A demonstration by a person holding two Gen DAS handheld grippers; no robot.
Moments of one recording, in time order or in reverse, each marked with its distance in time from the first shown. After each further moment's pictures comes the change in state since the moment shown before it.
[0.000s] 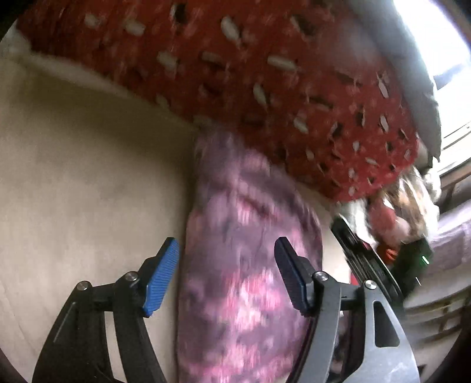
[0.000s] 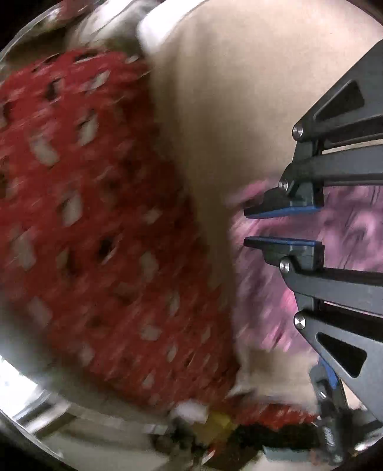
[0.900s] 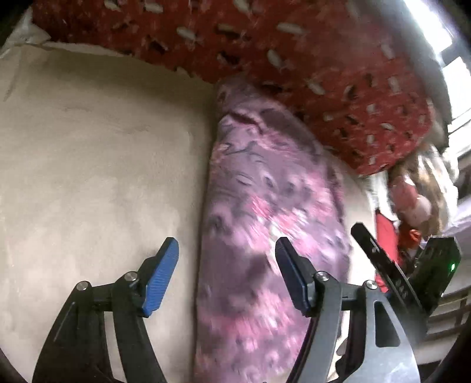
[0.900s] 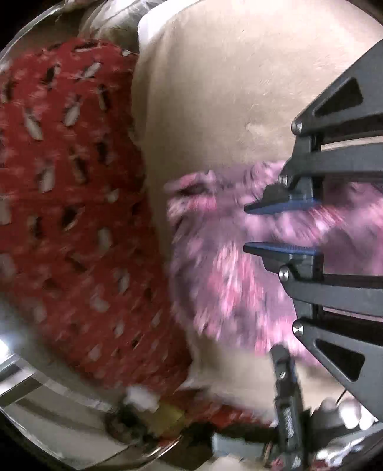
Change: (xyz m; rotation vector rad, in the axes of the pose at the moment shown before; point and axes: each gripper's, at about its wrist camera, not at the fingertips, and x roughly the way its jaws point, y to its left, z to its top) left arm -0.019 0.009 -0.075 0.026 0.026 0.086; right arm -0.021 0.013 -0.048 -0.139 0.105 0.009
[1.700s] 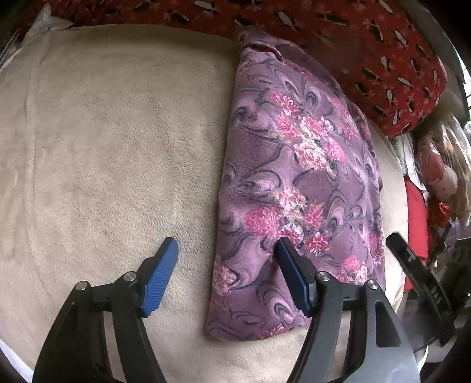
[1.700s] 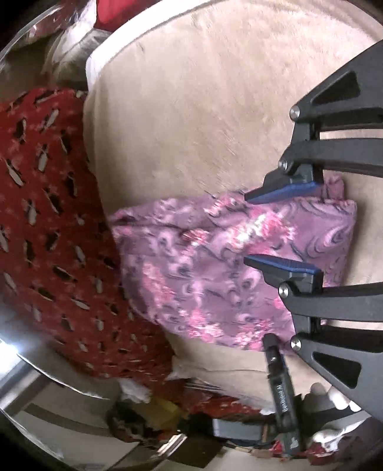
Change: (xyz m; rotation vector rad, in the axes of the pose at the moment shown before) left arm 0.017 -0.004 -0.060 0.019 0.095 0.168; right arm -0.068 -0.040 -0.062 0.089 0.097 -0.024
